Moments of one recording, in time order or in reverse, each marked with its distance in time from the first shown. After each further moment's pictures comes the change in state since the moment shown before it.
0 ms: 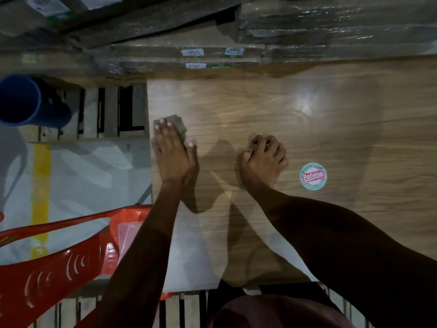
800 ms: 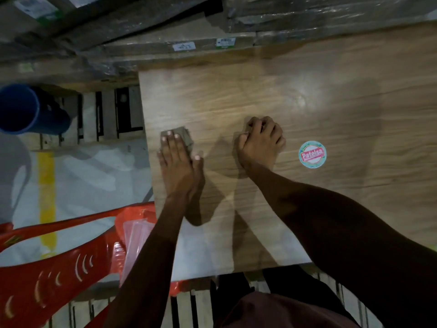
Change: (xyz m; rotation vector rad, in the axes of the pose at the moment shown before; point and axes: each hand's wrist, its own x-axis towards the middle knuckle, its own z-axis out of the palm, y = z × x) left_hand -0.066 -0.004 0.010 0.022 -0.035 0.087; right_hand -0.001 0.000 -0.003 0.018 0.005 -0.003
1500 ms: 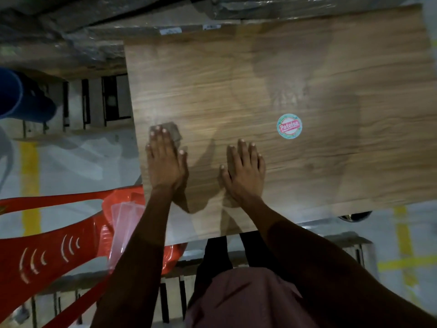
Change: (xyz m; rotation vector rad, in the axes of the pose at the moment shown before) left_hand -0.065 -0.024 0.012 0.031 -0.013 0.078; right_hand -0.150 0.081 -0.008 -0.004 -0.198 -0.277
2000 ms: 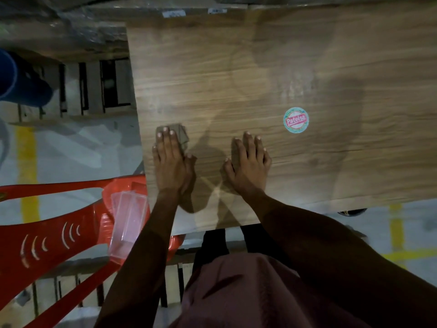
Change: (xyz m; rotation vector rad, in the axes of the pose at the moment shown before) left_hand -0.030 0.007 0.001 -0.010 -0.055 -0.040; right_hand 0.002 -0.005 -0.001 -0.004 0.040 0.035
